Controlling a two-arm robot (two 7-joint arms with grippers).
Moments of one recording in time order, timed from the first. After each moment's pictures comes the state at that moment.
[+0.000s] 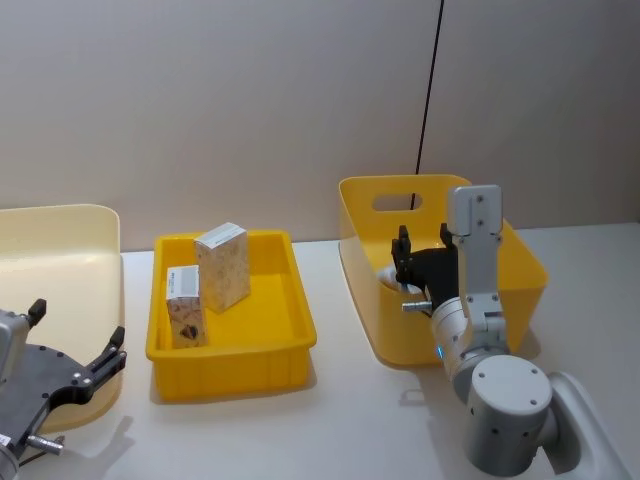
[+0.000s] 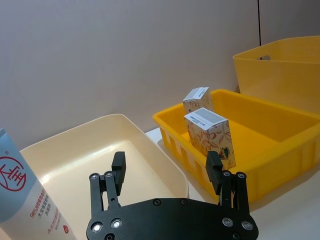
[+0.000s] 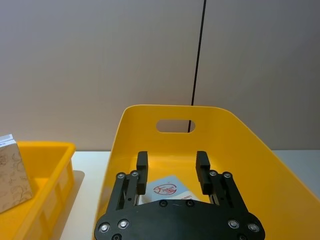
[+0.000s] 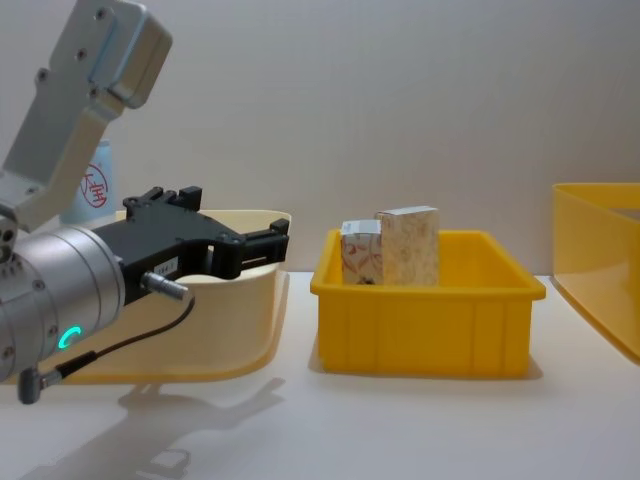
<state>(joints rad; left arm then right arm) -0.24 0.38 0.45 -1.63 -0.20 0.01 -0.01 0.27 0.05 -0.04 -1.52 -0.04 0.21 -0.16</state>
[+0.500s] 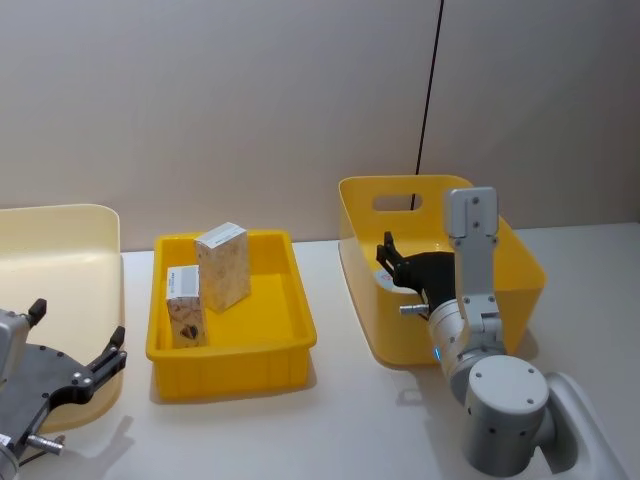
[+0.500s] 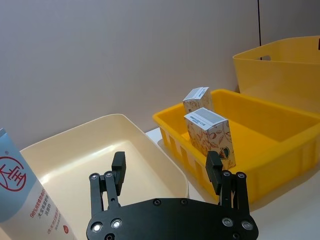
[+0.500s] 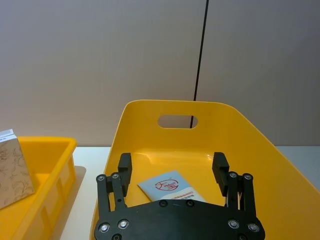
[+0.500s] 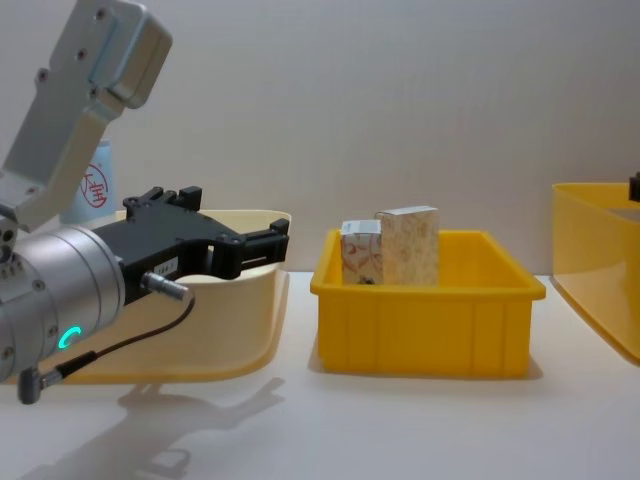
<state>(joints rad) -0.24 0.38 0.45 -1.63 -0.20 0.01 -0.01 0.27 0.05 -0.04 -1.51 -0.04 0.23 -0.16</state>
